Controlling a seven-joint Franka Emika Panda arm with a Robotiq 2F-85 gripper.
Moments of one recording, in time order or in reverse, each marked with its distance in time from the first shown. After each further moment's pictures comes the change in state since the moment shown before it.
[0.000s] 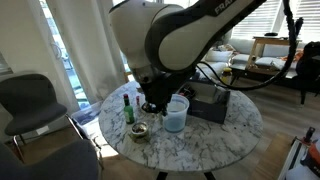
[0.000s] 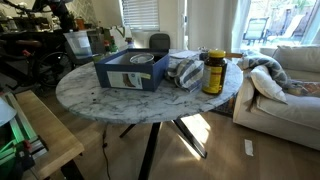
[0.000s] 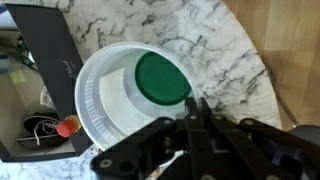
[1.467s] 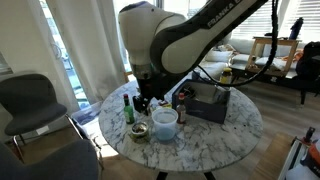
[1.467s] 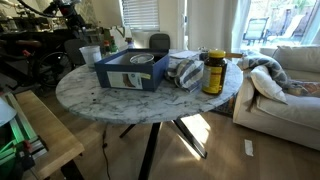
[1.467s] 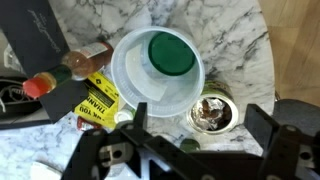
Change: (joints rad) arm 0.042 0.010 -0.104 -0.016 -0.050 0.200 -0.118
